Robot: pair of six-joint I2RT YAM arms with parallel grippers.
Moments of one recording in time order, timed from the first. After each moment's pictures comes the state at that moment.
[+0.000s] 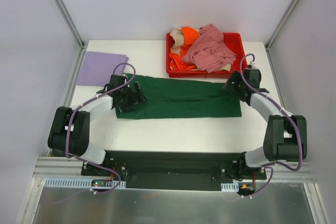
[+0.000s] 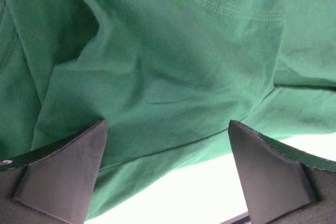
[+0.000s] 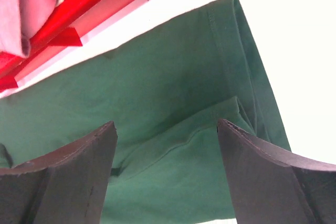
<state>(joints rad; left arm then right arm) -0.21 1.49 0.75 -0.22 0.25 -0.66 0.03 1.47 0.85 -0.16 -0.03 0.56</state>
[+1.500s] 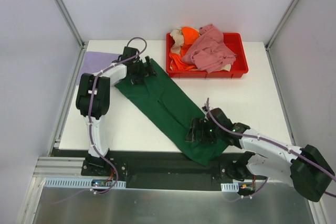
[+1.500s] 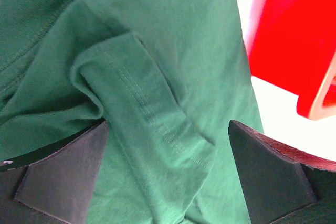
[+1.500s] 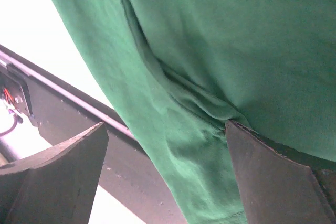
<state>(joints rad) -0.22 2.02 1.40 -0.31 0.30 -0.62 0.75 1.00 0.40 -0.28 -0.22 0.77</state>
